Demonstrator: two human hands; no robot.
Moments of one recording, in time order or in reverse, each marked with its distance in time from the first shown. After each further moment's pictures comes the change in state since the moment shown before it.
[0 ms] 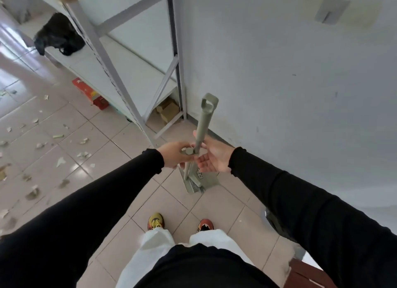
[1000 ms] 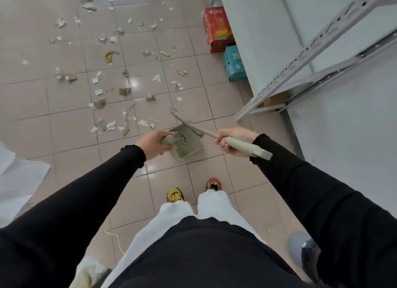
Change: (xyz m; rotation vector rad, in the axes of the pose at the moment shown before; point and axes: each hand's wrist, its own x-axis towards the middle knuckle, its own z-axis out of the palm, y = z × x) left_hand -0.315 -0.447 -0.016 -0.454 0.534 -0.324; right_hand 0.181 0.023 0.407 -0.242 -0.138 0.404
